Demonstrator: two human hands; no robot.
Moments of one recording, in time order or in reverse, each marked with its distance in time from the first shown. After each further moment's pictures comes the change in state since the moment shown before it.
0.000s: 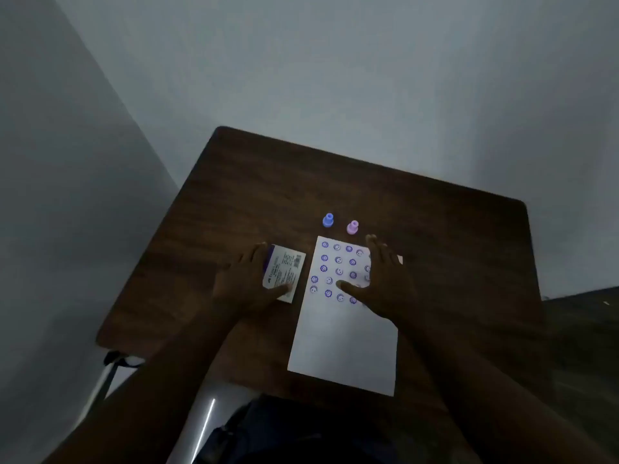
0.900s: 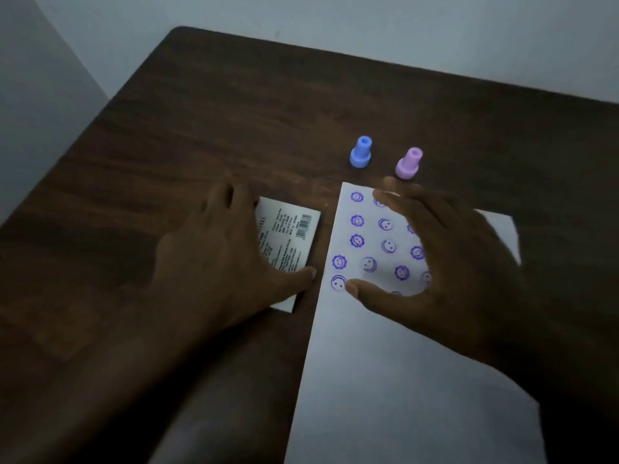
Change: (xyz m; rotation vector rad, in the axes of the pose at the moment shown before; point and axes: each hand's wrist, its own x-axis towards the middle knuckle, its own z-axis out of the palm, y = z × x) left_hand 0.053 -0.002 0.065 0.218 0.237 -0.042; right_hand 0.035 0.011 0.074 -0.062 0.156 -0.319
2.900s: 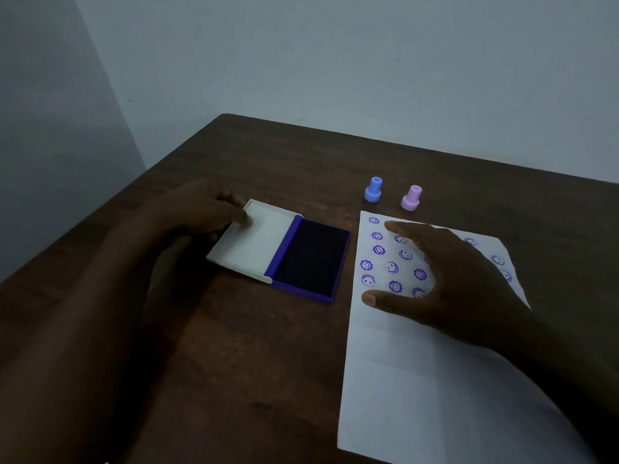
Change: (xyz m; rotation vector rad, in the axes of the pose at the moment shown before) left_hand 0.040 -0.090 -0.026 -0.631 -0.155 -0.107; right_hand -0.024 -0.028 0.022 -0.039 -0.009 0.143
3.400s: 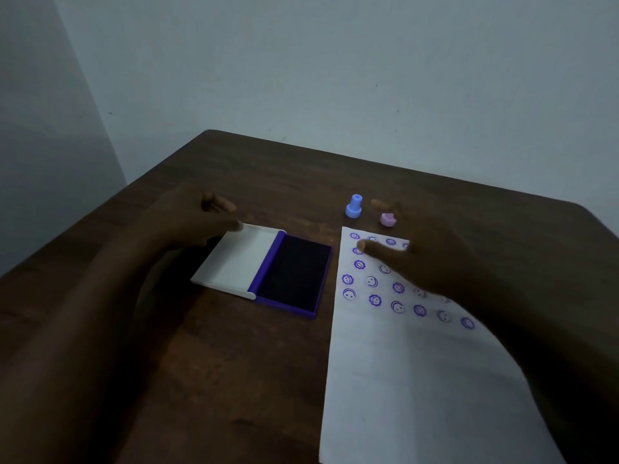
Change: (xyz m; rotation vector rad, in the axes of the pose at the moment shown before) left_hand 0.010 -0.008 0.004 -0.068 0.153 0.182; right_hand 0.050 0.015 -0.017 0.002 0.226 -0.016
